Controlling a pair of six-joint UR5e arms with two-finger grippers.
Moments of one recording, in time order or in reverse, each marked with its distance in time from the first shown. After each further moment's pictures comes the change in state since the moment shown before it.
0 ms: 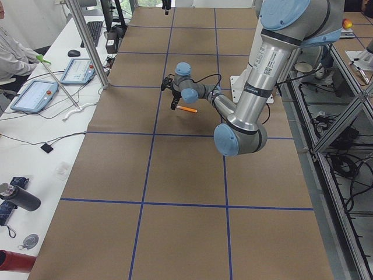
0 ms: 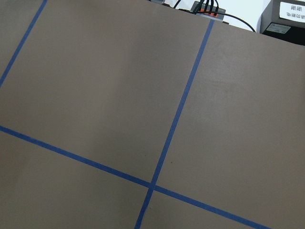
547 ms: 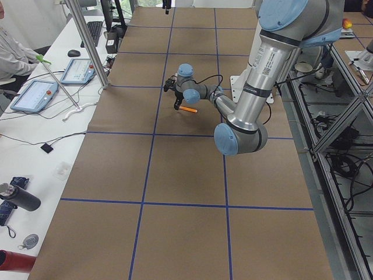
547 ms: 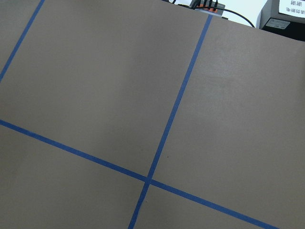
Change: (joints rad) left arm 0.026 -0.001 0.006 0.000 0.003 0.000; right arm 0.005 -0.004 0.000 0.000 0.006 -0.004
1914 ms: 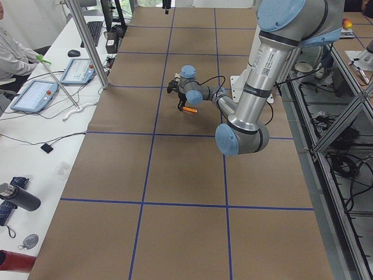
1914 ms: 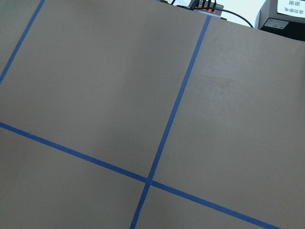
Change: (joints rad) left arm 0.031 0.011 -0.002 0.002 0.003 -0.002; right arm -0.001 0.004 -0.001 0.000 -0.002 0.012
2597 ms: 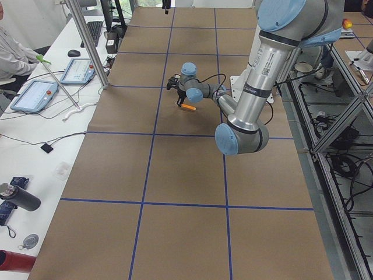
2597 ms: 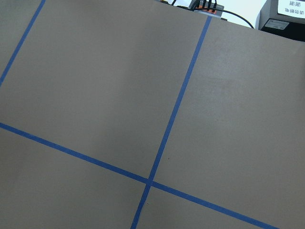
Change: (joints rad) left arm -0.012 -0.007 -0.062 -0.001 0.036 0.006; right arm 0.000 0.005 -0.001 0.000 0.000 0.002
